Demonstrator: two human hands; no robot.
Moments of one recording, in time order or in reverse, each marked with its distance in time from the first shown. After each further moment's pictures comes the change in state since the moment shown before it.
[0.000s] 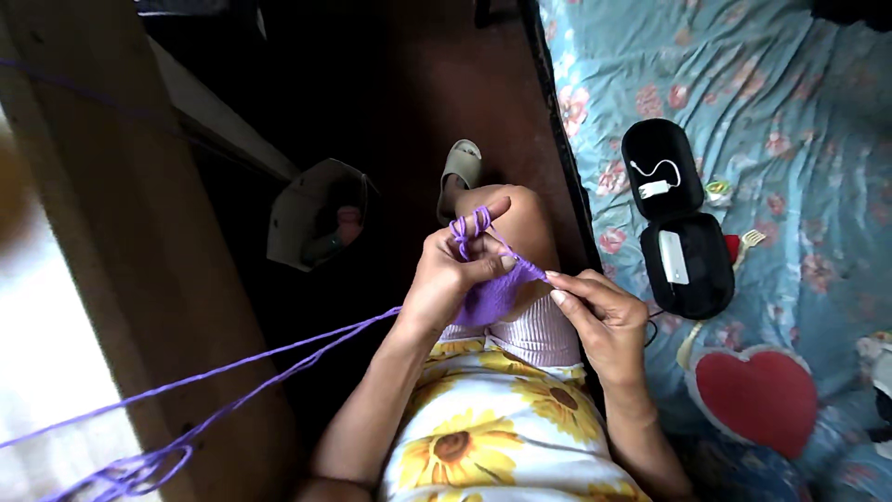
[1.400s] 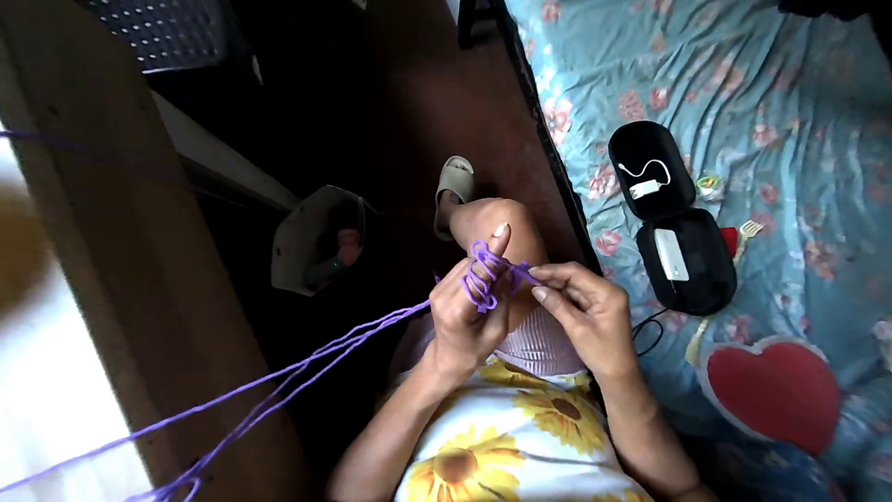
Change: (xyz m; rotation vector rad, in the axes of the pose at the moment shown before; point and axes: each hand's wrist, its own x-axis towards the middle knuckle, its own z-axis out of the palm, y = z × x) left_hand 0.001 -0.042 0.016 0.645 0.136 0.890; right_hand 0.019 -0.016 0.007 0.087 -0.052 0.128
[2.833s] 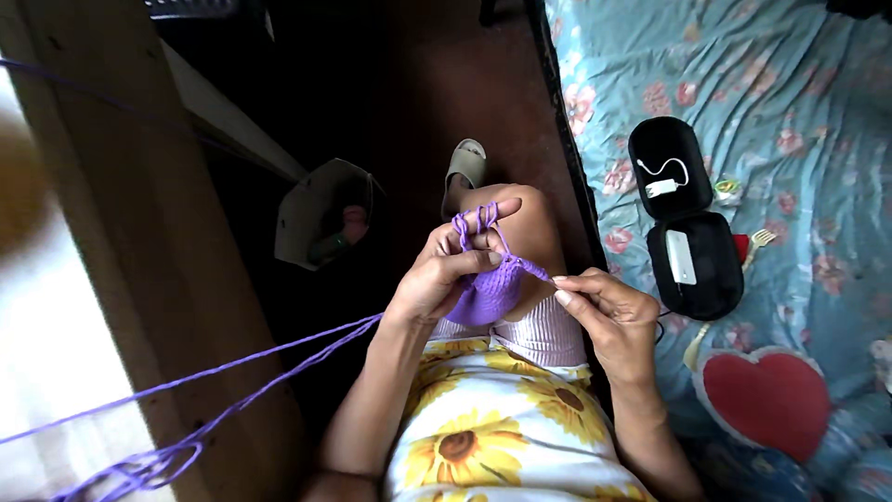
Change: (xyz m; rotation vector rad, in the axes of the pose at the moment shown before) left_hand 0.028 -0.008 -0.047 -0.924 -0.238 -0.878; right_hand -0.014 0.016 -0.008 0.027 0.027 -0.104
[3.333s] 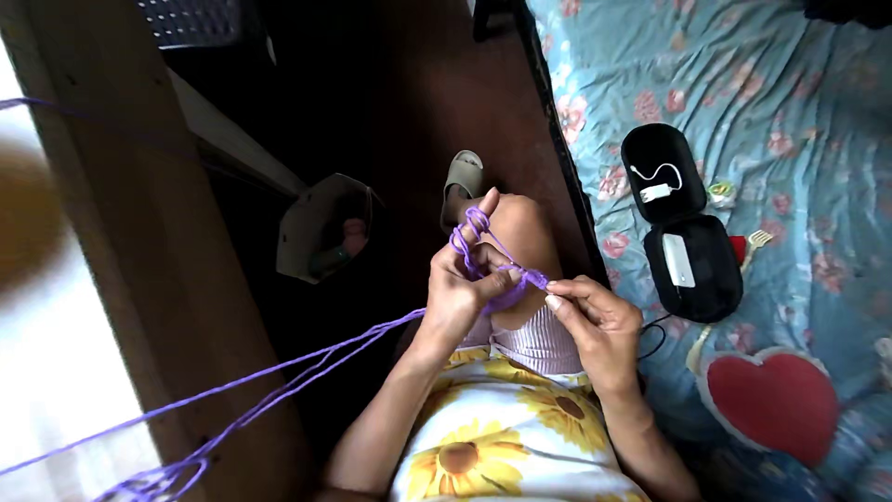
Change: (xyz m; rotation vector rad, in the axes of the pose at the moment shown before) left_hand -0.001 -0.015 0.028 0.328 0.232 0.200; right_hand -0.002 -0.002 0.014 0.006 0.061 0.005
